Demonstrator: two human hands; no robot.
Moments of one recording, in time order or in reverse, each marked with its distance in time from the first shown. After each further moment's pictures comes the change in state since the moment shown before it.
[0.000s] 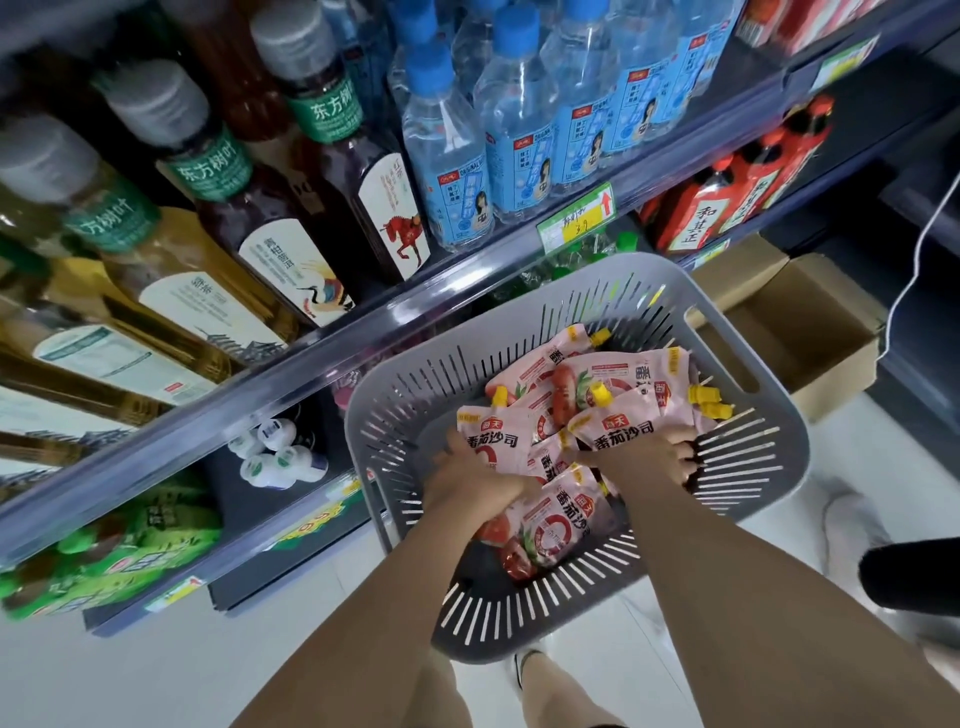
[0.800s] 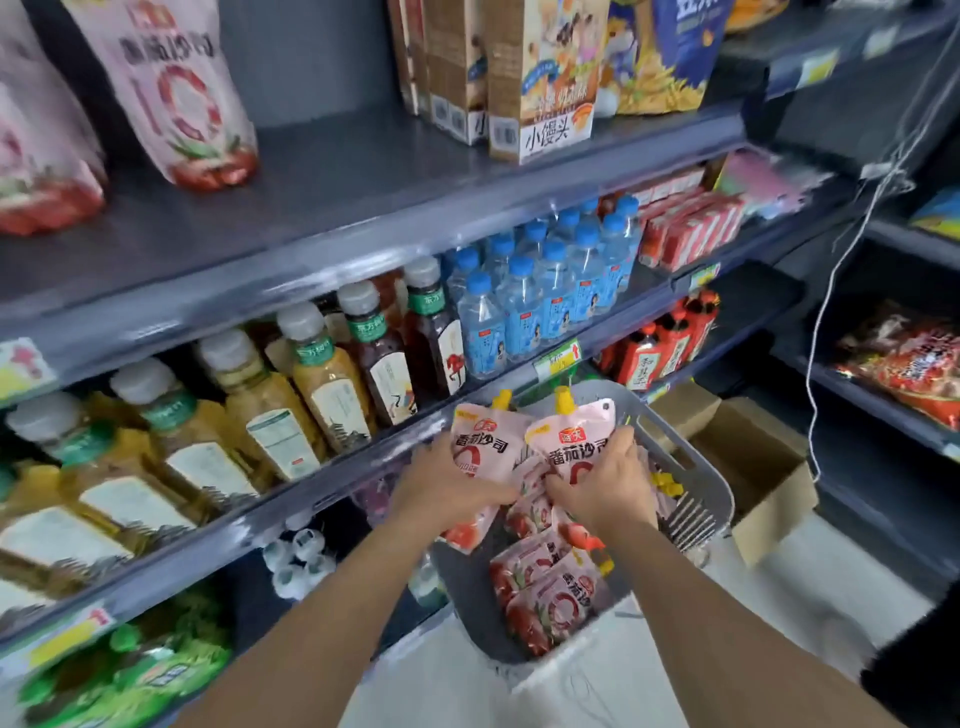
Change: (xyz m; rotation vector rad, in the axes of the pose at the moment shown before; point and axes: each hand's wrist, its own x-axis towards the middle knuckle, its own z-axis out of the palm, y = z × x) left_hand -0.109 0.005 -0.134 -0.092 0.232 0.459; right_hand -0.096 -0.017 -0.031 0.161 0.392 -0.610
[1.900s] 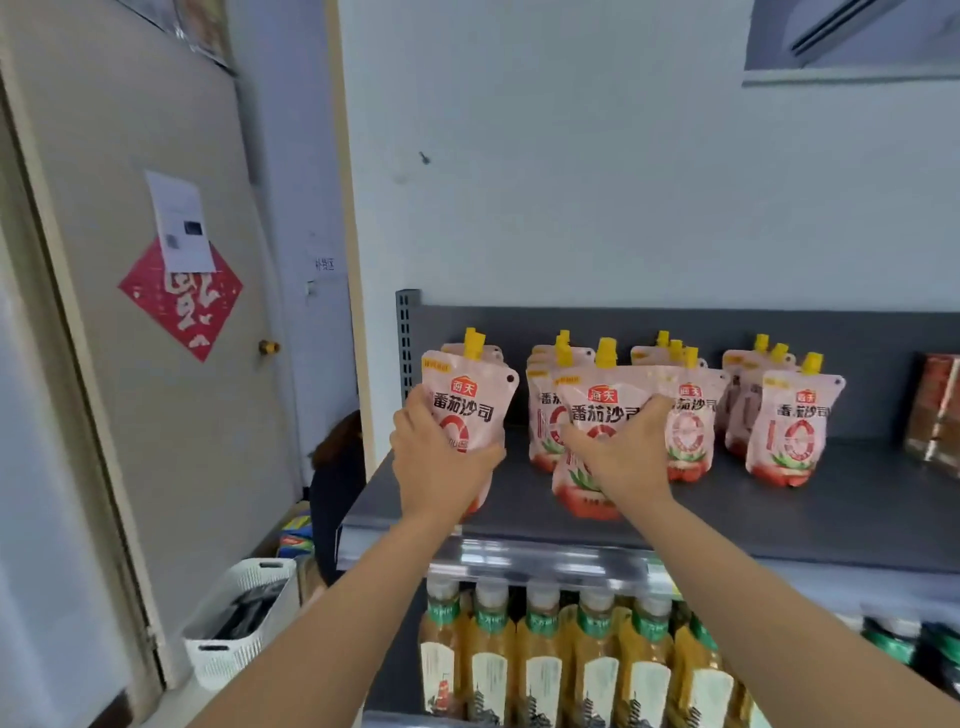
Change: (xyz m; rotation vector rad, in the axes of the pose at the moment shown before) left_hand -0.214 -0.202 -0.461 -0.243 1.357 0.160; right_hand -0.214 -0.539 0.022 0.830 0.000 -0.881
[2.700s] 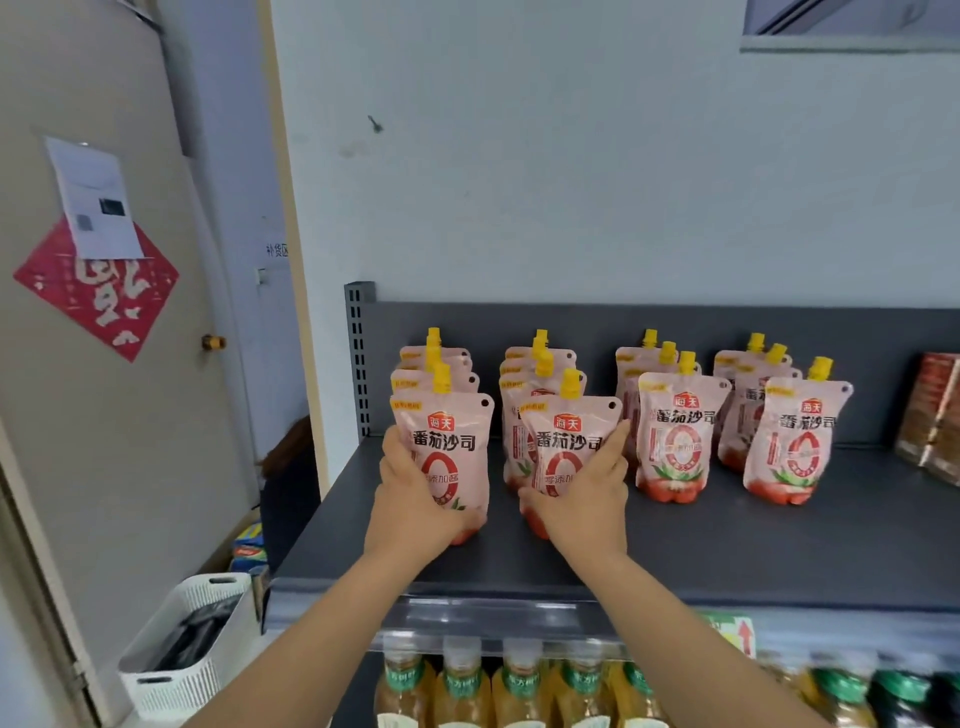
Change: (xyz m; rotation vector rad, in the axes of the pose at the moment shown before) left_hand 0.033 -0.054 0.054 -0.016 -0.351 -0.084; right_hand 0.005 0.045 0.049 -0.382 -0.101 0.204
